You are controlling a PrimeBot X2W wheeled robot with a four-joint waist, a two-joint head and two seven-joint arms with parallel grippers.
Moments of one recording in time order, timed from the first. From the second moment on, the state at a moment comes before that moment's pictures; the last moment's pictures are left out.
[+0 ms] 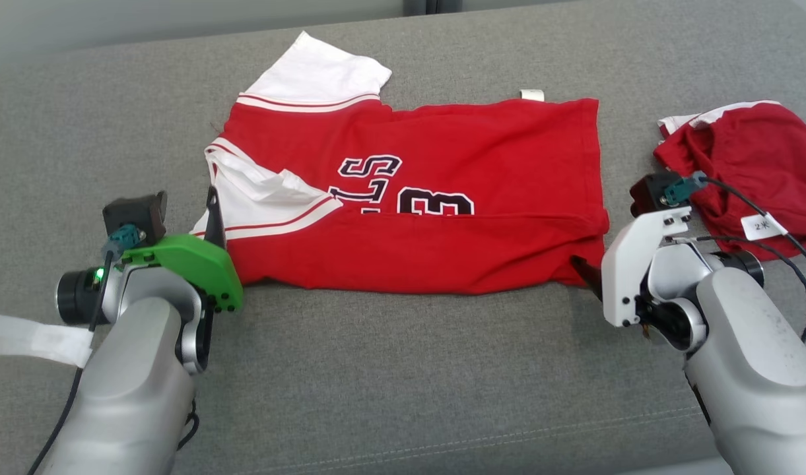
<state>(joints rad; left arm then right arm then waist) -0.69 0.20 -0.45 0.87 -0.58 0.12 -0.20 -0.54 -0.20 0.18 0.49 0.37 0.13 0.64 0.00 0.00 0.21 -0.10</state>
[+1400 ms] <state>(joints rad) -0.61 0.26 -0.55 0.89 -0.56 0.14 0.03 -0.43 -0.05 0.01 0.44 0.13 0.13 0.49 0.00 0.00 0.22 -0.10</state>
